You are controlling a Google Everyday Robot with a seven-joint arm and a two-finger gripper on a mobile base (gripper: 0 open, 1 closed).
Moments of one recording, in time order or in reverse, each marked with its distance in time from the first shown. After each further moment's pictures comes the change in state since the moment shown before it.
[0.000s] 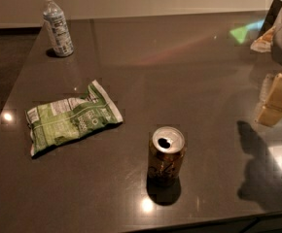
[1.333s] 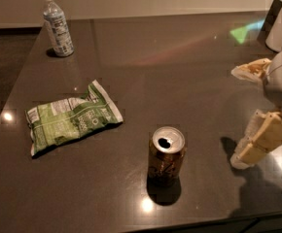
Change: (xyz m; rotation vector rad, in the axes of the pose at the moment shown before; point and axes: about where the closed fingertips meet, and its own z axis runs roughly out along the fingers) arm -0.034 0.064 0.015 -0.055 -0.288 -0.012
